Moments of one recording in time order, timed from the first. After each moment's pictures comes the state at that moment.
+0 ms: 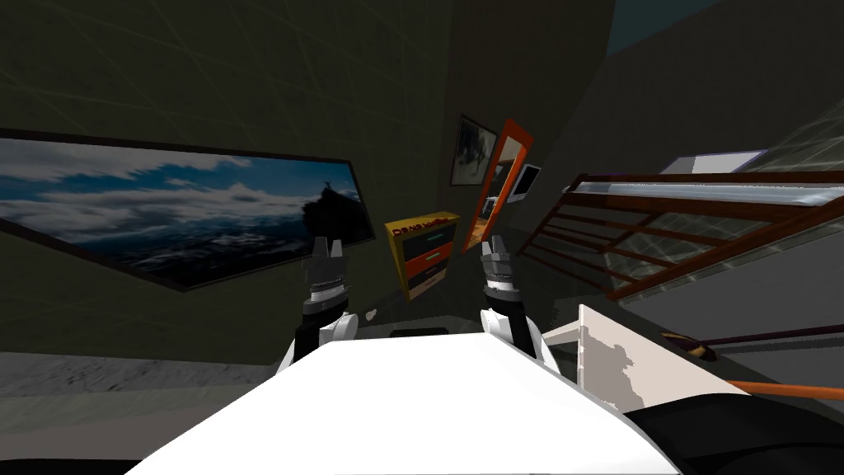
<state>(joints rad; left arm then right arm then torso) 0.49 -0.02 -0.01 -2.28 -0.01 -0.60 -0.01 0.50 -0.02 -0.05 -2.27 0.11 -0.48 -0.03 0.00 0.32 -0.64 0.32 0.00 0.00</state>
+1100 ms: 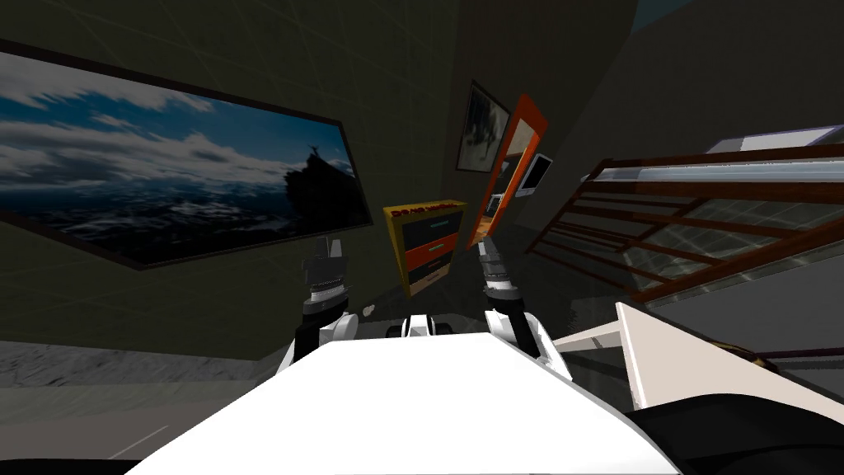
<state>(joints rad) 0.49 -0.02 -0.01 -2.28 -0.01 -0.60 -0.01 0.49 -0.13 -0.06 -2.26 0.20 -0.47 0.06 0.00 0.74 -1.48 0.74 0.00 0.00</state>
